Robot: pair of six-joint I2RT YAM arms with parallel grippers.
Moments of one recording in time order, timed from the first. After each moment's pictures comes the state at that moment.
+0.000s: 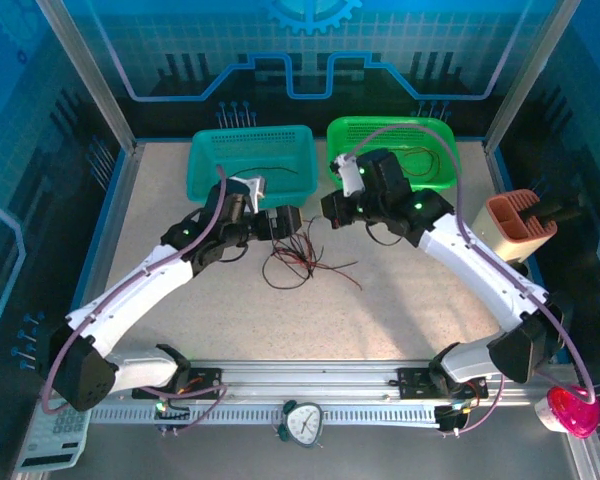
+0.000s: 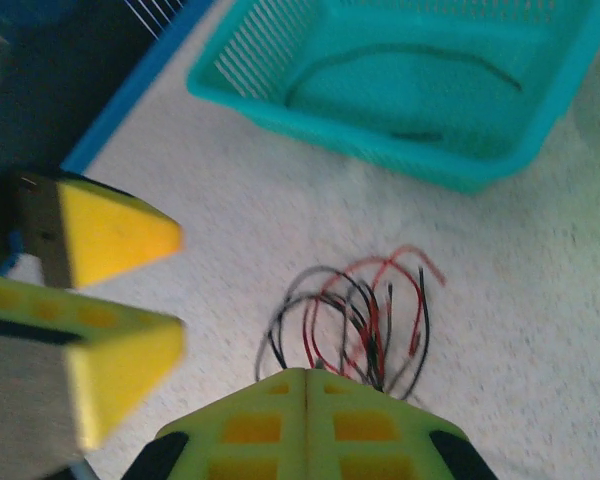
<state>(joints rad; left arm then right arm) -0.53 1.25 1.07 -0.42 0.14 -0.61 0.60 1.40 1.43 -0.66 -0.23 0.28</state>
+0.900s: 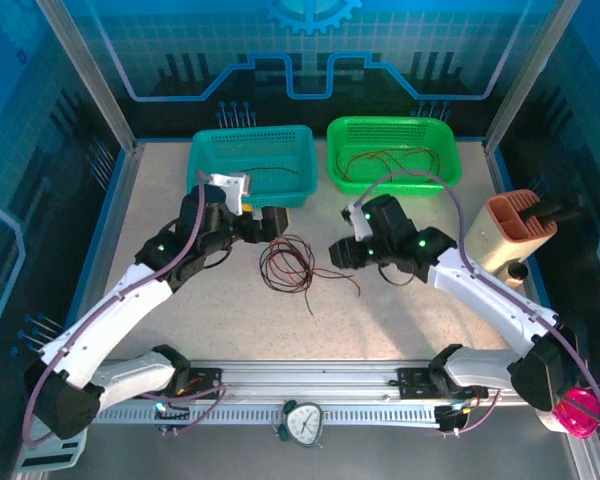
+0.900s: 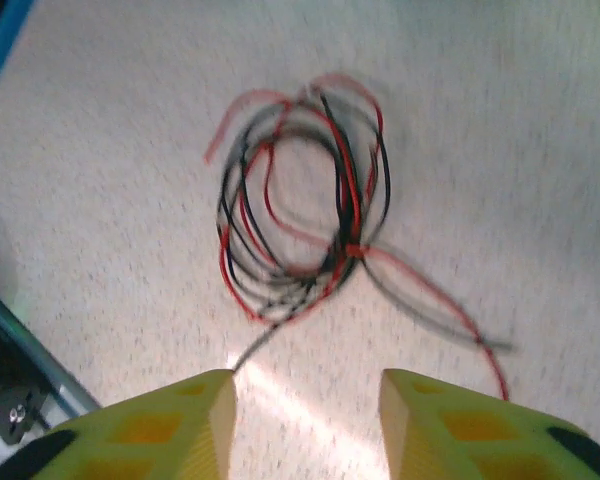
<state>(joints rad) -0.51 1.06 1.01 -0.40 0.07 -0.48 0.64 1.20 1.00 -0.66 -0.22 0.36</state>
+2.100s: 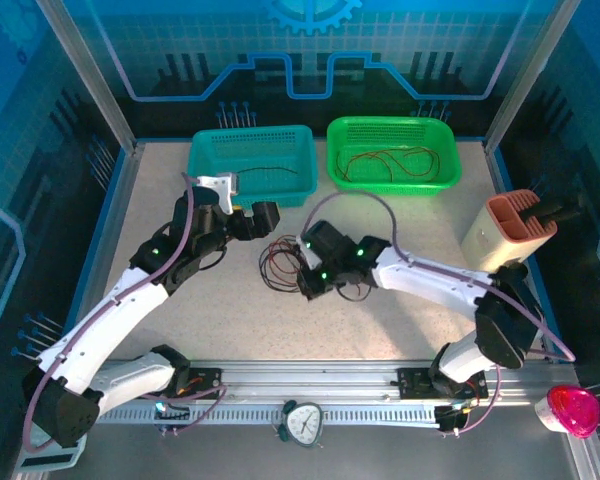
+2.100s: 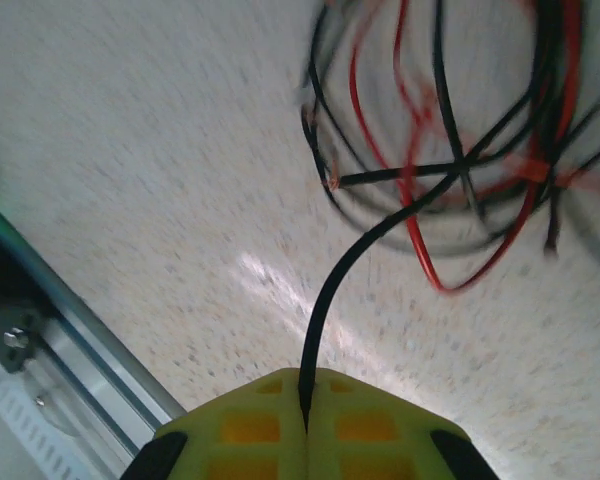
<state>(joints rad) -0.49 1.05 1.00 -0.40 0.04 -0.56 0.88 1.49 1.15 -0.66 -0.19 0.42</state>
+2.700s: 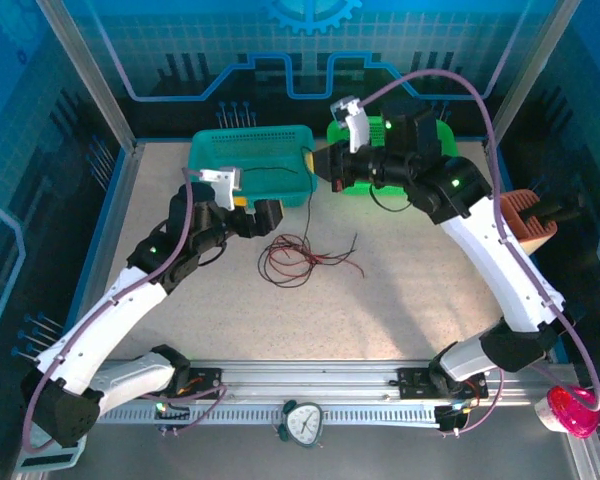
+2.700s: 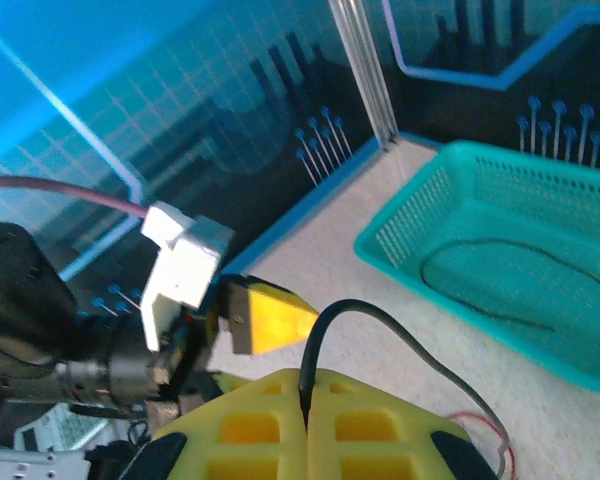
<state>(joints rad) -0.48 1.05 1.04 -0.34 0.12 -0.45 0.62 1.49 1.96 -0.80 -0.40 0.27</state>
